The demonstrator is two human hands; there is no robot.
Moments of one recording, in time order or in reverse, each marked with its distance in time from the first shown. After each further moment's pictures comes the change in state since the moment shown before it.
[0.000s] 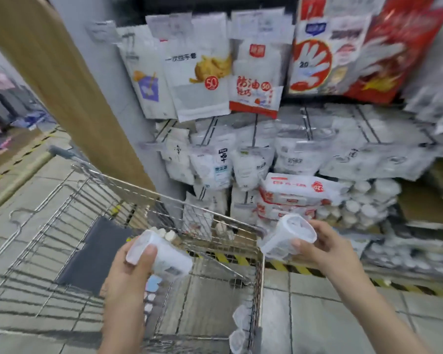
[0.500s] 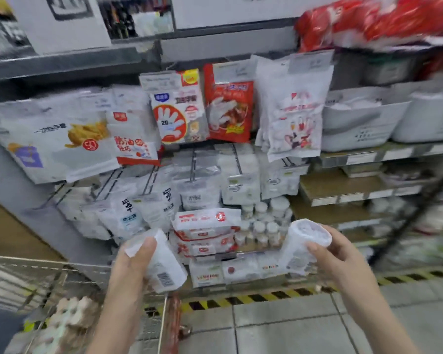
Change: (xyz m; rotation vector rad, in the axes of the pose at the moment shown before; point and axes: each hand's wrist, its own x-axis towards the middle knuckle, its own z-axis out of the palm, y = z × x) left_hand -0.114 0.031 0.241 -0.138 -0.423 0.047; right_hand -0.068 -0.023 -0.270 0.141 0.333 -0.123
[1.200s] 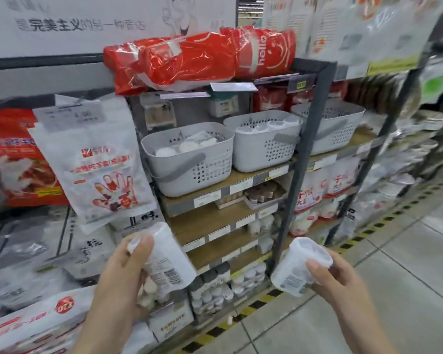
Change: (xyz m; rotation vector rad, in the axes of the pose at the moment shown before) left_hand 0.000 -0.057 0.396 0.040 -0.462 -0.091; right_hand 0.069 -0.023 -0.327 0.103 0.443 0.010
